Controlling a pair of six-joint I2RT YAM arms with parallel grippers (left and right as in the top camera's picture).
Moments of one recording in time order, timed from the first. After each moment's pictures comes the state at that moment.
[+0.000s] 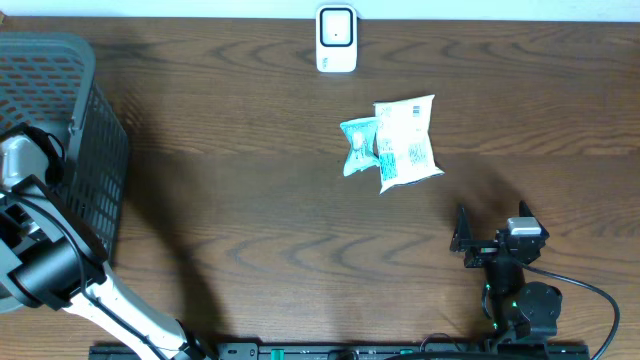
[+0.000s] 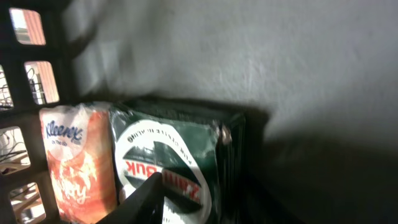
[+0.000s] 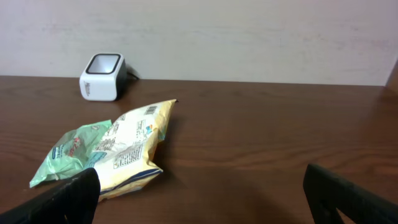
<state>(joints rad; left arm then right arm) 0.65 2.09 1.49 -1.18 -0.47 -0.78 0.01 0.01 0.01 -0.07 -0.03 0.00</state>
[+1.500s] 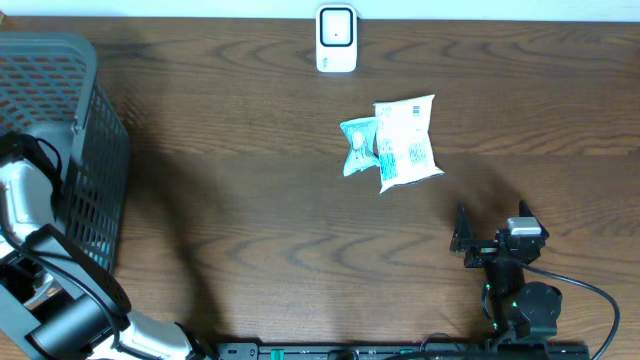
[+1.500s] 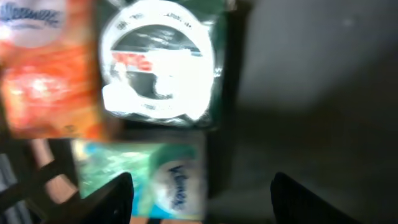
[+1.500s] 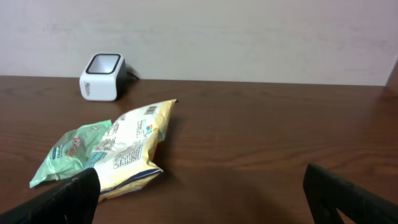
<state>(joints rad) 0.66 1.77 1.26 -1.06 -0.19 -0.86 0.01 0.01 0.01 -0.07 -0.03 0.00</state>
